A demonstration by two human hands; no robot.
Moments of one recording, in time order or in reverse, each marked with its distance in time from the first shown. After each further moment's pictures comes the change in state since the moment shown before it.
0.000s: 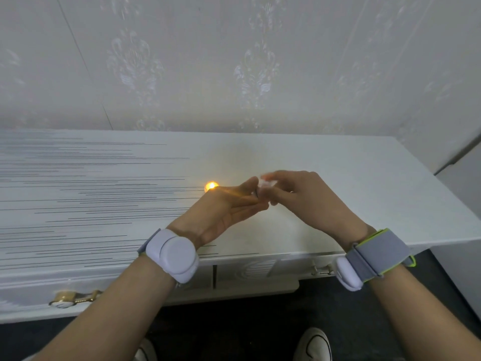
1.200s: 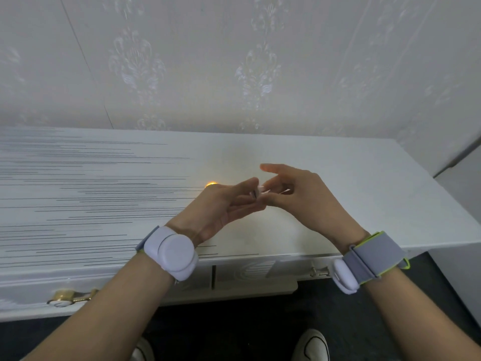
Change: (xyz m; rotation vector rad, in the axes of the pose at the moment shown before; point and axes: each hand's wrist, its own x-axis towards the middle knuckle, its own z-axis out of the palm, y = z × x) left_hand 0.000 0.004 -0.004 0.053 0.019 0.006; right_hand 0.002 -0.002 0.005 0.089 0.058 -0.017
